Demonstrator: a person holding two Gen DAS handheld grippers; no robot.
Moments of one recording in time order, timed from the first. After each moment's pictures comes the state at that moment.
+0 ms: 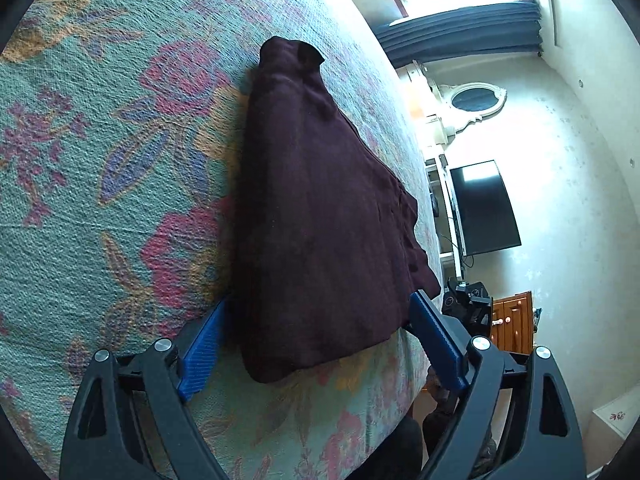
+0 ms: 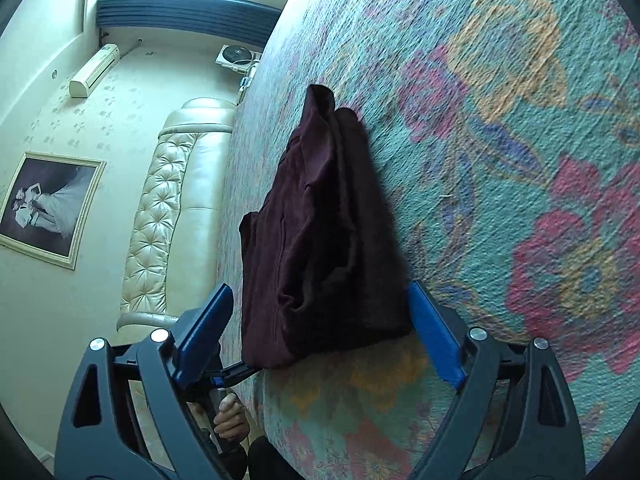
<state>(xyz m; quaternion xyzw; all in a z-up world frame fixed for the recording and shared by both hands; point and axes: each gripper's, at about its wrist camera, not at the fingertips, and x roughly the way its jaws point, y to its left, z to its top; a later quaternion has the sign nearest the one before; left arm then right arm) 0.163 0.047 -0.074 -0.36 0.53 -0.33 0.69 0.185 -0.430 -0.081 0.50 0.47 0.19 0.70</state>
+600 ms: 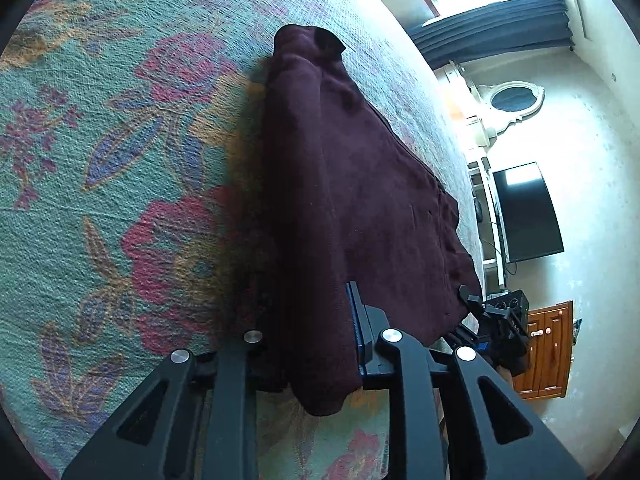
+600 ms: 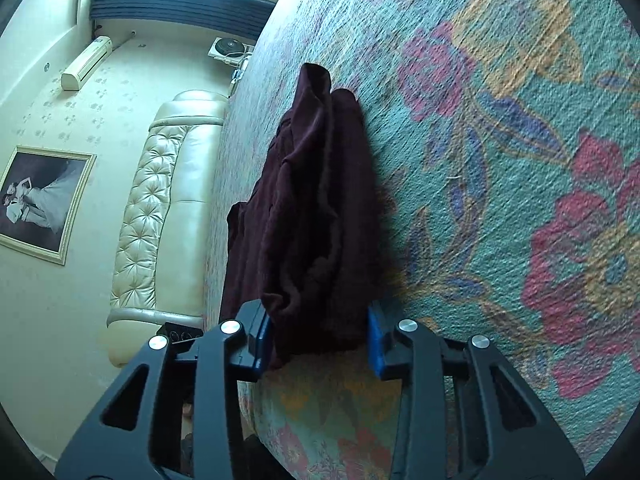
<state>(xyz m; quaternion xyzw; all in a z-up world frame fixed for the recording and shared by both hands) 0.153 0.022 -0.071 -0.32 0.55 -0.26 0.73 0.180 -0.419 -0.087 0.48 0.49 0.18 0.70</state>
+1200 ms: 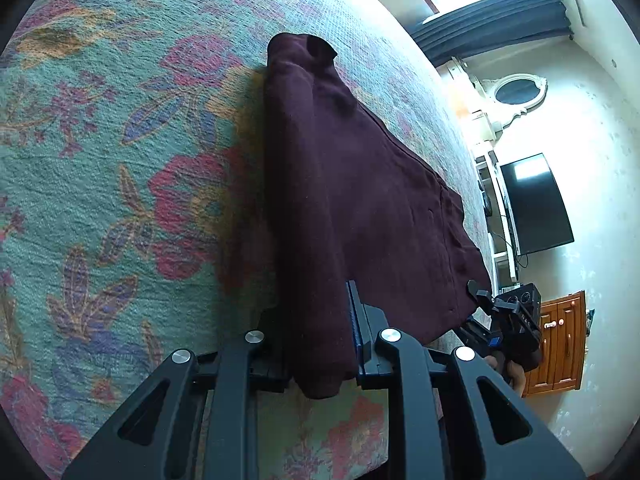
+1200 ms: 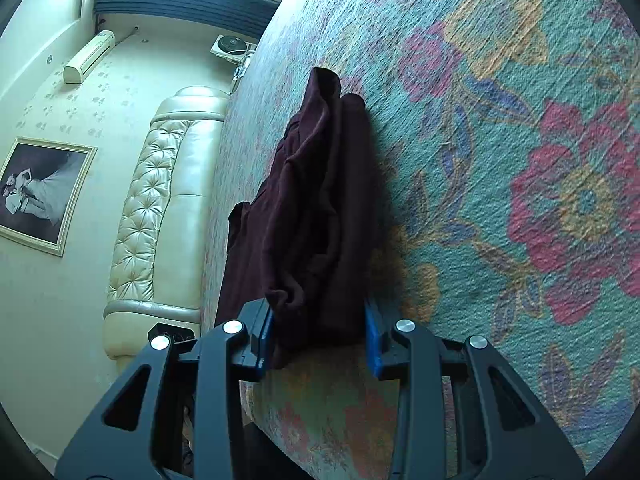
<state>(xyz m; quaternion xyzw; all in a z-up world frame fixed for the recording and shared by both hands) 0.133 0.025 -0.060 -0.29 0.55 -0.25 0.74 0.149 -0.413 -0.076 0.48 0.49 0.18 0.71</state>
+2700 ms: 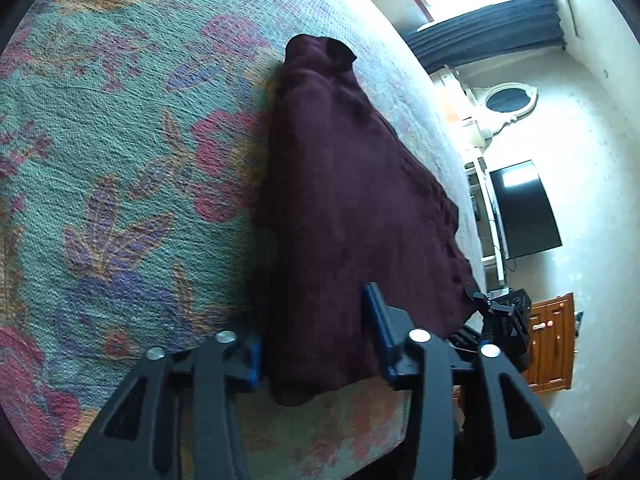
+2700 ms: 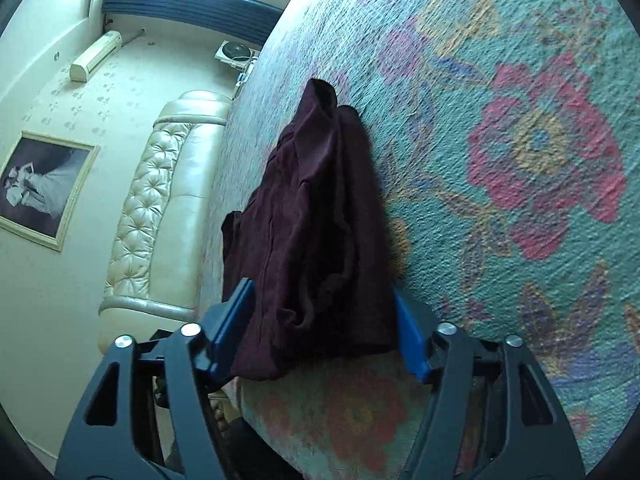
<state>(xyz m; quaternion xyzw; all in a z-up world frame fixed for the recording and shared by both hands) 0.110 0.037 -0.078 -0.31 0.54 -0.26 0.74 0.122 -0.420 -0.088 0.45 0.49 0.17 0.73</state>
